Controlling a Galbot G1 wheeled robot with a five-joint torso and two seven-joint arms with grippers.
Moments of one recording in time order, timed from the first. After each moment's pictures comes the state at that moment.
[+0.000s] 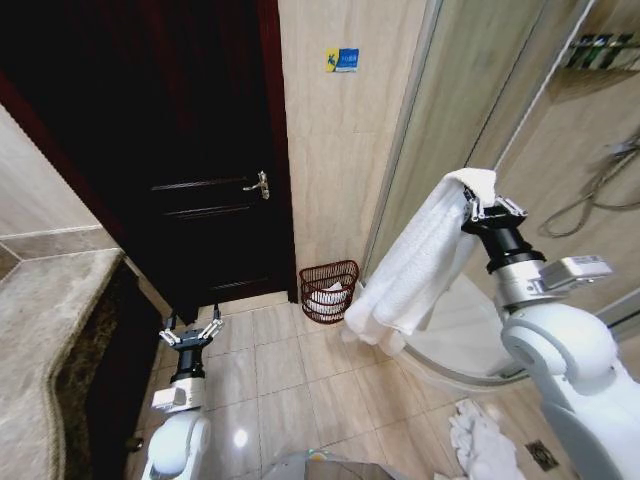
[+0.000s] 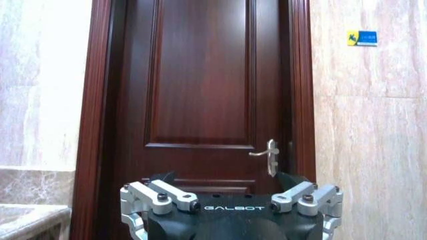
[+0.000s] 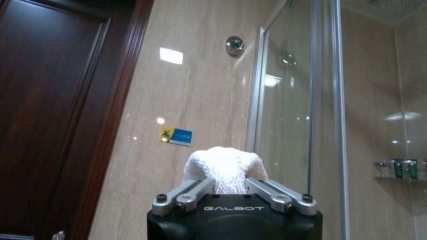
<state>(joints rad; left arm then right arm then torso) 1.64 -1.50 -0.74 -2.01 -0.18 -0.39 -0.07 -1.08 0.81 0.63 2.38 0.64 -0.25 0.35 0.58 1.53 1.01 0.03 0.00</state>
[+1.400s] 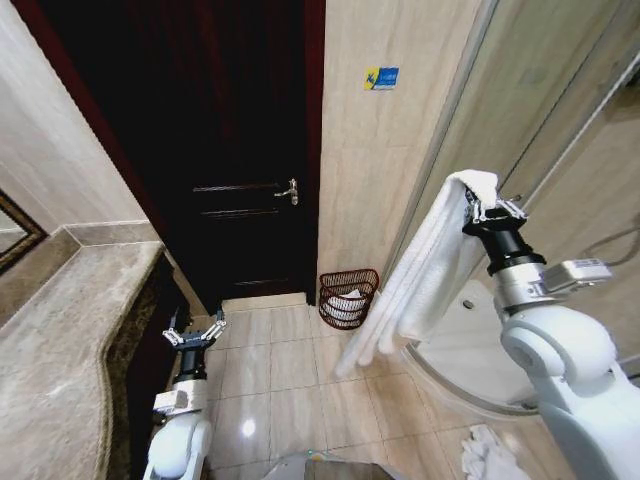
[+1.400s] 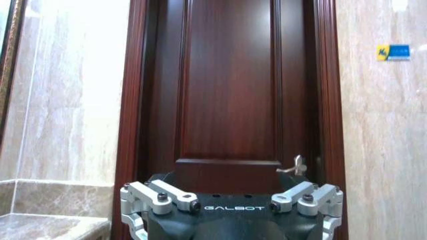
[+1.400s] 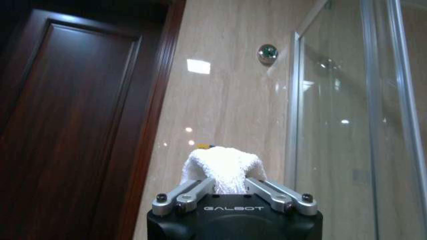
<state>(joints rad) 1.66 -1.51 -0.73 -2.03 -0.17 -0.42 -0.03 -1.09 0.83 0.64 2.37 0.62 -0.24 0.32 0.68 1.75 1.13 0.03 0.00</state>
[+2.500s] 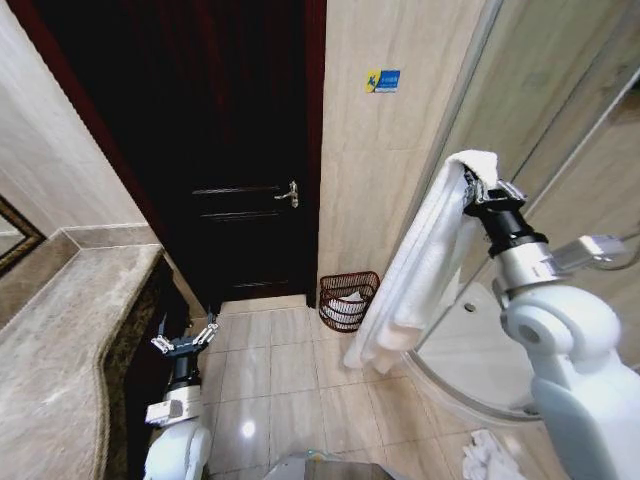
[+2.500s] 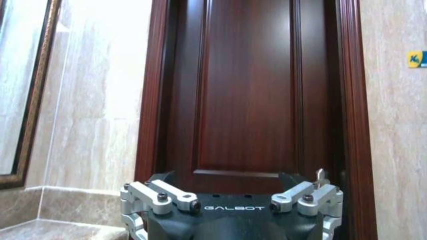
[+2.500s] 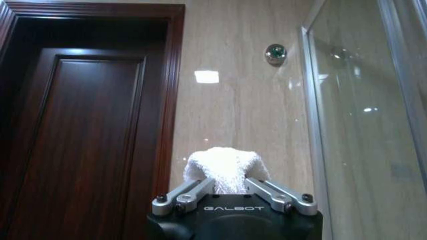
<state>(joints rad) 1.71 -1.55 -0.74 -2.10 -0.16 -0.42 -0.09 -0.98 0.88 0.65 2.40 0.77 -0.32 0.29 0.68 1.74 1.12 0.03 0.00</state>
